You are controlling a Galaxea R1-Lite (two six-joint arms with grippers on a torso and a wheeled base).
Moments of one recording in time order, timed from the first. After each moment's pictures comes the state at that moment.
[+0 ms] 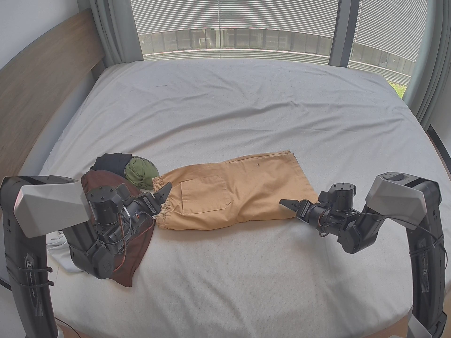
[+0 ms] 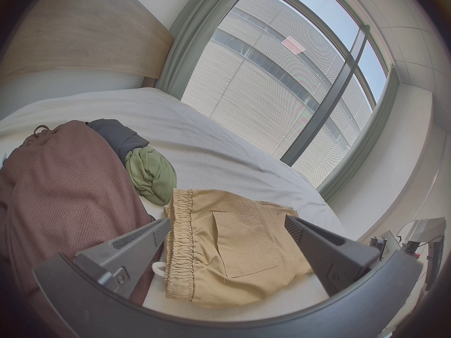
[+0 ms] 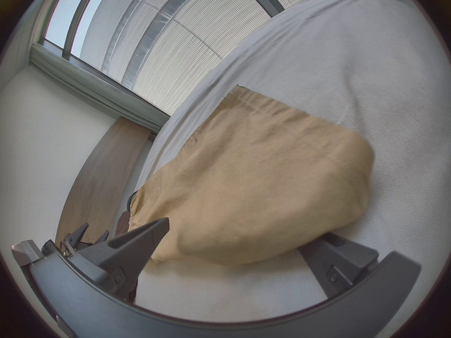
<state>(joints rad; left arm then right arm) -0.24 2.32 -0.65 -1.55 -0.03 -0.50 0.24 2.54 -1.04 -1.10 0.31 0.69</state>
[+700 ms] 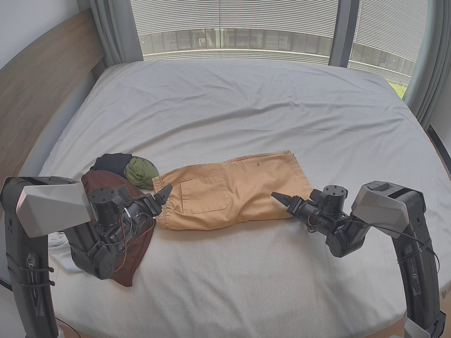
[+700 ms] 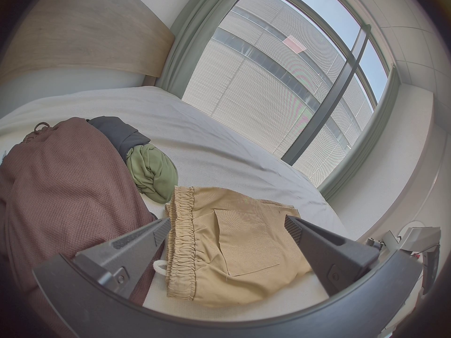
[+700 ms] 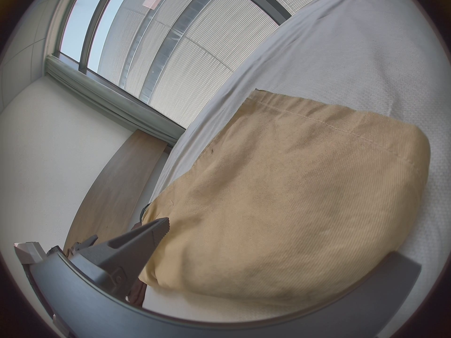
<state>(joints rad) -0.24 2.33 -0.65 -1.55 -0.03 -0.50 0.27 2.66 -1.17 -1.26 0.30 0.76</state>
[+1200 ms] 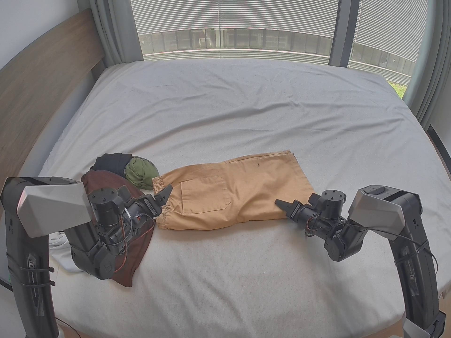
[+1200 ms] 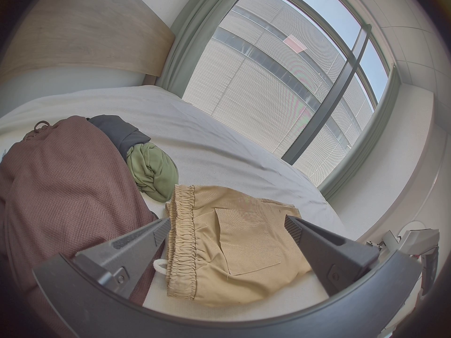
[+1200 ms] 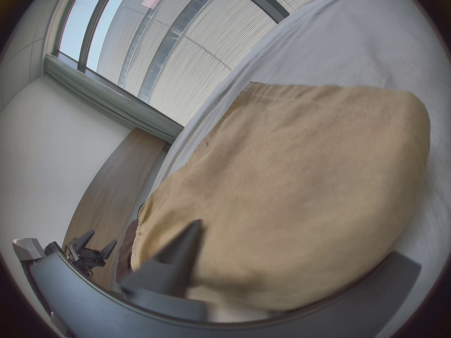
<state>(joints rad) -0.24 2.34 -0.65 -1.55 -0.03 -0.50 0.28 2.69 -1.17 -1.30 0.30 0.76</state>
